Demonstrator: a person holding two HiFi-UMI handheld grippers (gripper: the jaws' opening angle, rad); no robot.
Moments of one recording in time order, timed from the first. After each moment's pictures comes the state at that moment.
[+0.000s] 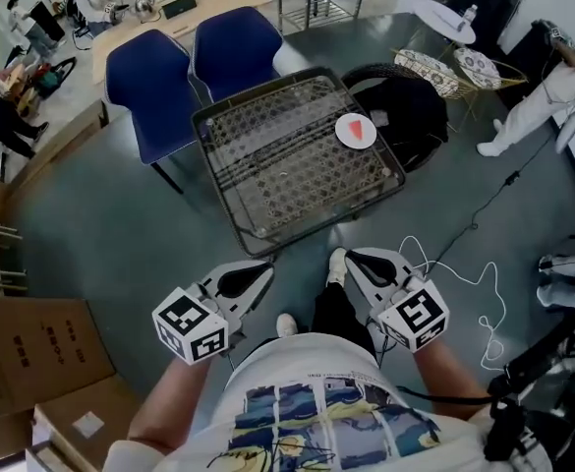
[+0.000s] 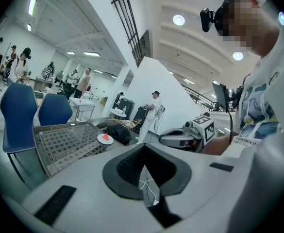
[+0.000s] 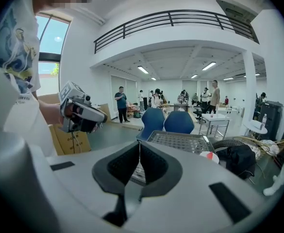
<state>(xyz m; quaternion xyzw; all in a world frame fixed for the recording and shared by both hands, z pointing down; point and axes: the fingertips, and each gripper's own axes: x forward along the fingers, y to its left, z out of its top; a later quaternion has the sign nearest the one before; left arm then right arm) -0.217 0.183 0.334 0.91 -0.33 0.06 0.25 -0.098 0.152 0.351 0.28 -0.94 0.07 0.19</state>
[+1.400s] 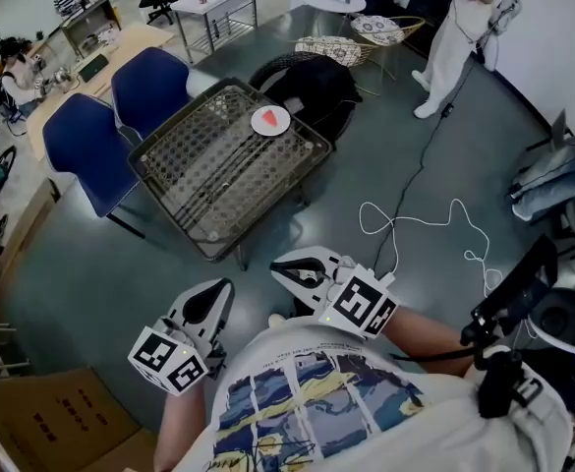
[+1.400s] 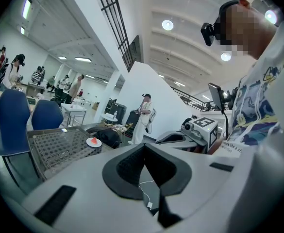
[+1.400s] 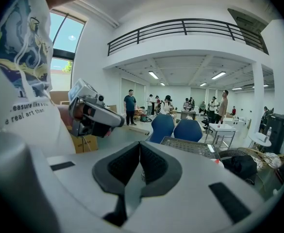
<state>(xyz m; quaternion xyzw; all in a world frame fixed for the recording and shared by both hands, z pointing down) -0.188 0.281 0.299 0.93 -0.31 0.04 0.22 -0.123 0.276 0.315 0.24 -0.95 0.02 0.18</state>
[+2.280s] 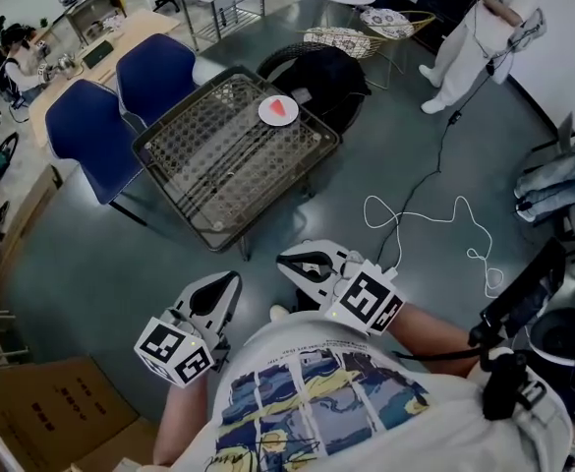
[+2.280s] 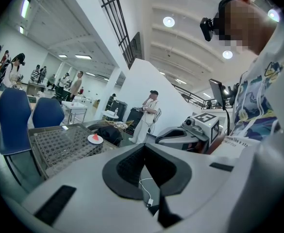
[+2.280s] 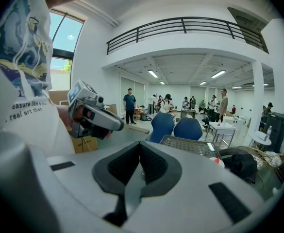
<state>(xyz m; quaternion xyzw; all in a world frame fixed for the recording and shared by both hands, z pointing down) -0.186 0.275 0.313 0.93 -0.30 0.06 0.22 -0.123 0.268 0.320 0.24 -0.95 0.02 0.19</state>
